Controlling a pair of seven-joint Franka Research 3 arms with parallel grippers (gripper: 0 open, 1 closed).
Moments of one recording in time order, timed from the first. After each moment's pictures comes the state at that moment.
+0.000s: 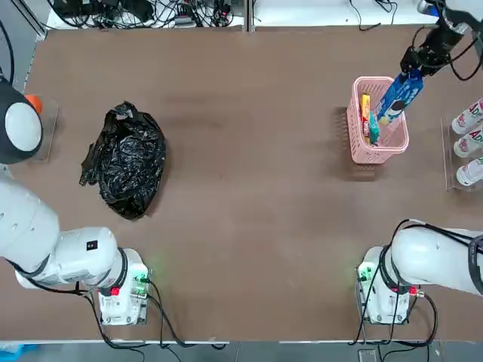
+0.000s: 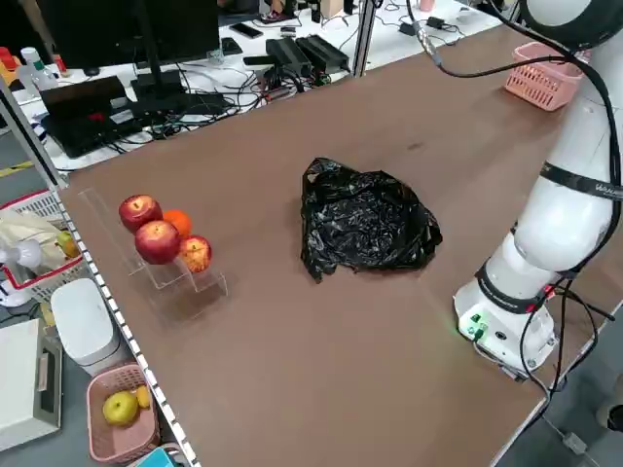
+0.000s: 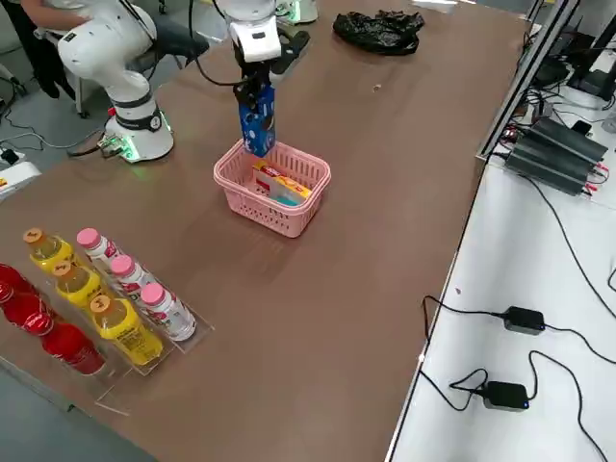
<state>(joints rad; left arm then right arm) 0.15 0.18 -0.16 -1.37 0.02 1.51 0.00 -0.05 -0.28 -0.08 -2.16 0.19 1.78 -0.17</state>
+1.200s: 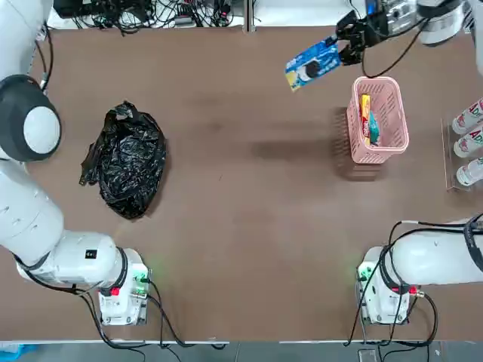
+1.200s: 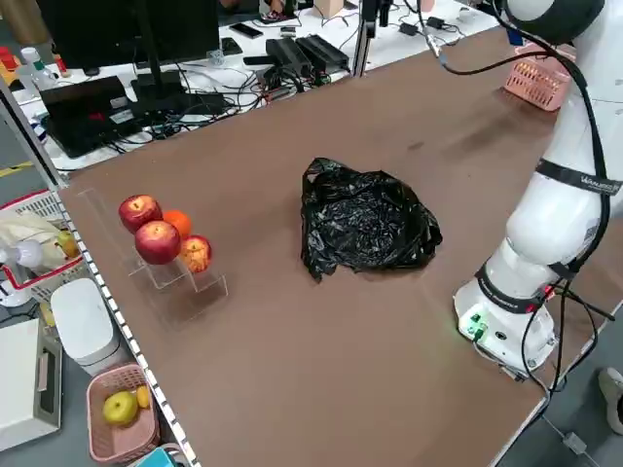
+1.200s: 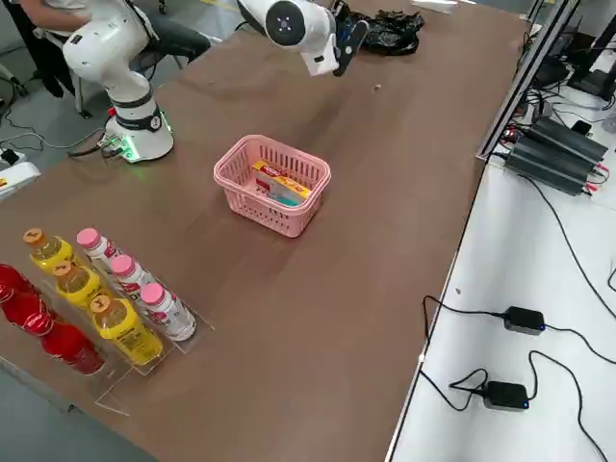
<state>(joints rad) -0.07 0.27 -0.20 -1.39 -0.03 1.50 -0.76 0.18 -0.04 -0.07 -2.13 1.24 1.82 -0.21</state>
